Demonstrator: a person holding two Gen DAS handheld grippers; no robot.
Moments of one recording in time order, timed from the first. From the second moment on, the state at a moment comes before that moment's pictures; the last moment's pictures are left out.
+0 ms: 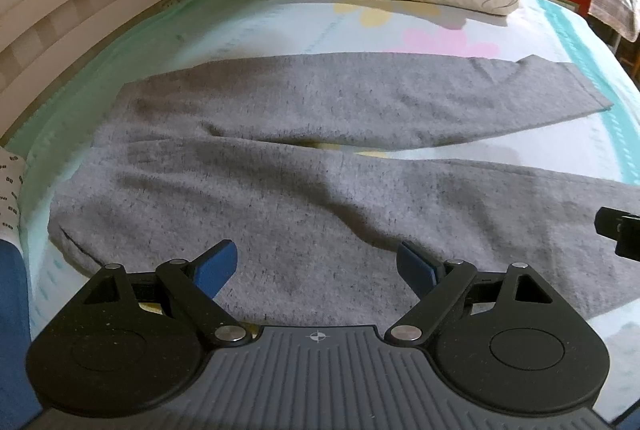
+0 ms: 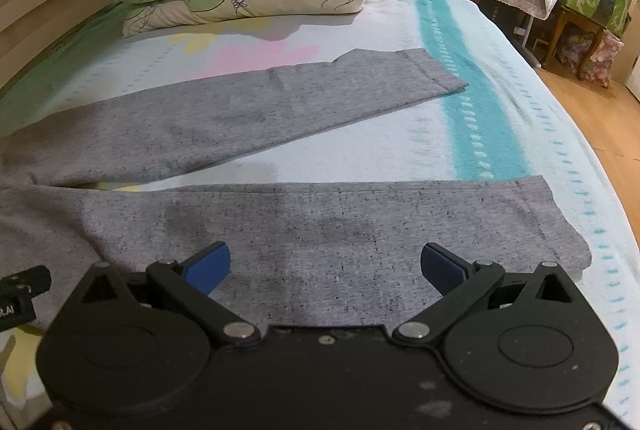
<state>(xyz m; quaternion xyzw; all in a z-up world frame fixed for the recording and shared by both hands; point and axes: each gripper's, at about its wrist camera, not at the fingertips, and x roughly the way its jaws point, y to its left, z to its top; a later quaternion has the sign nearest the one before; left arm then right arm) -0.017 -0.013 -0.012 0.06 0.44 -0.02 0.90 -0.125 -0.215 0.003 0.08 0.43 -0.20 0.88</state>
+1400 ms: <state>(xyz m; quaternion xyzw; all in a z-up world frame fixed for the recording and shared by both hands) 0.037 0.004 -0.019 0.03 0.46 -0.04 0.89 -0.093 -0.244 -0.003 0.12 0.44 -0.19 0.87</state>
